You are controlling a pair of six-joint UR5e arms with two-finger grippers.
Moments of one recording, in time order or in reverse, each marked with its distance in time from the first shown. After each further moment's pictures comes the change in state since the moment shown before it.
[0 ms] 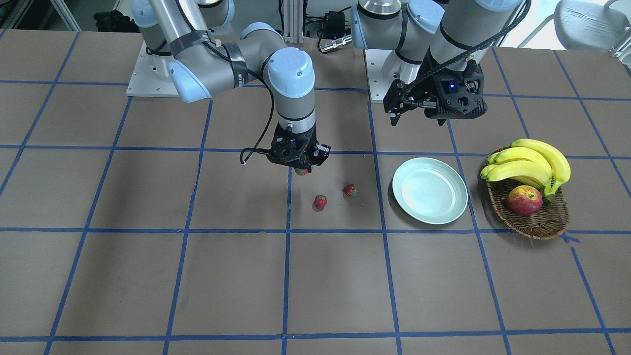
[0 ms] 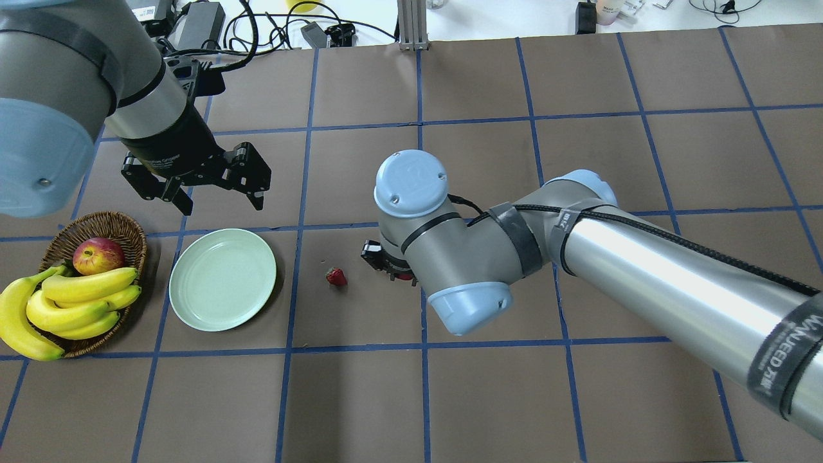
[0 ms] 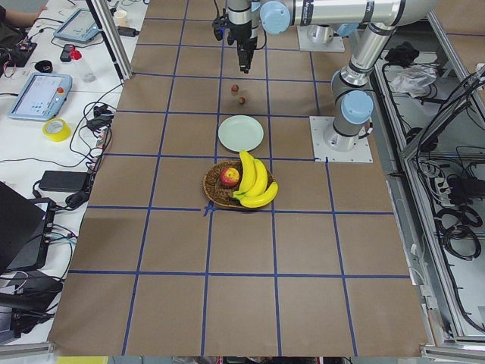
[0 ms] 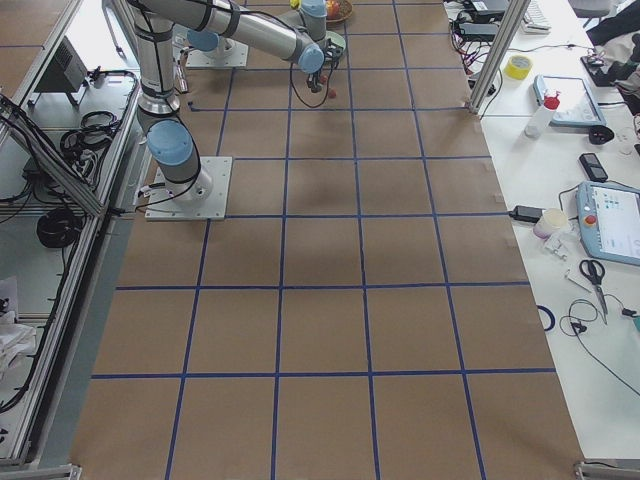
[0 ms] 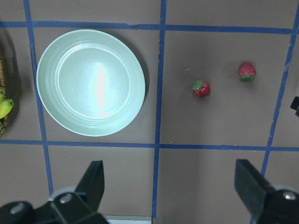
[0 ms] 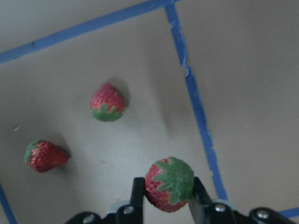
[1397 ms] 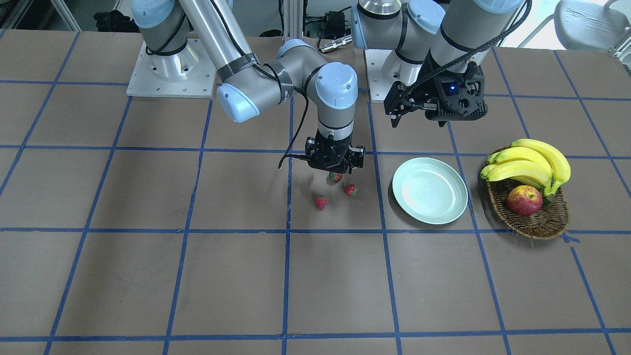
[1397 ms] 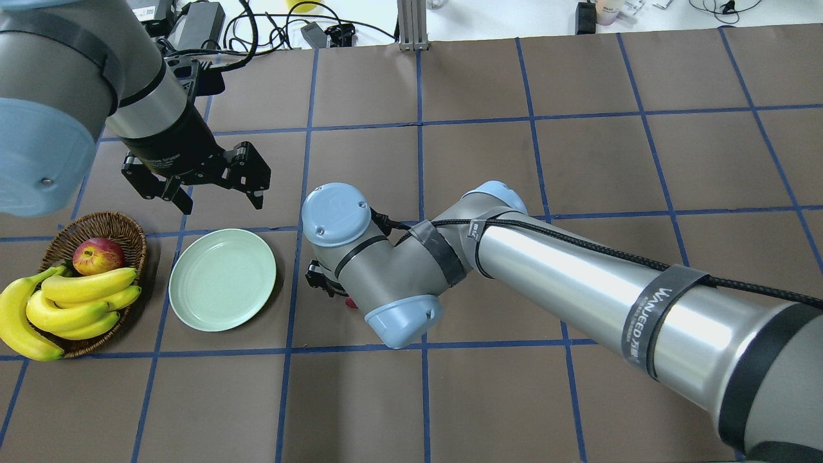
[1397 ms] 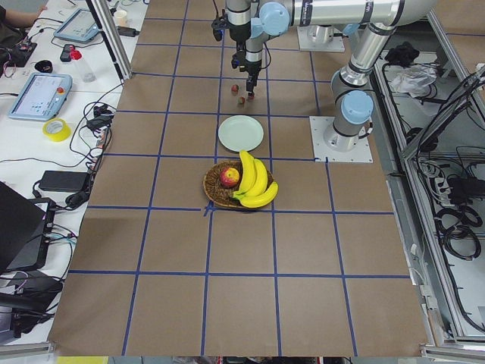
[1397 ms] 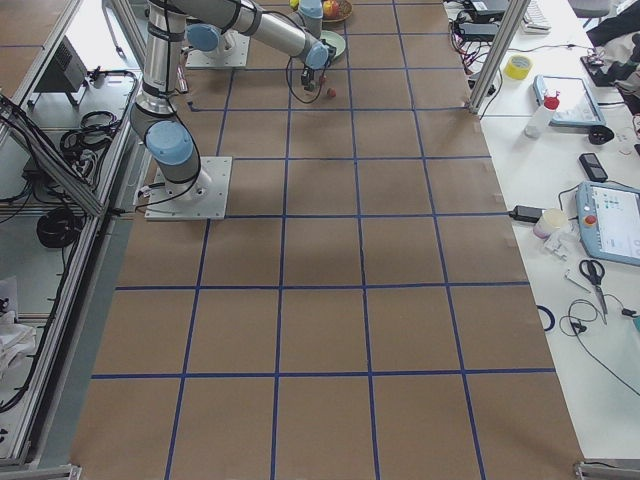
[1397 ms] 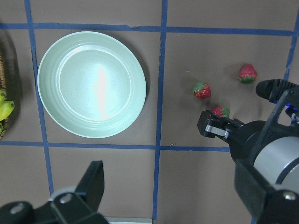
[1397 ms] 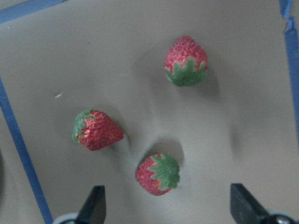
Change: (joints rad) left arm 0.002 -0.006 -0.001 0.010 0.001 0.000; right arm 0.090 0.114 -0.109 0.010 -0.003 0.026
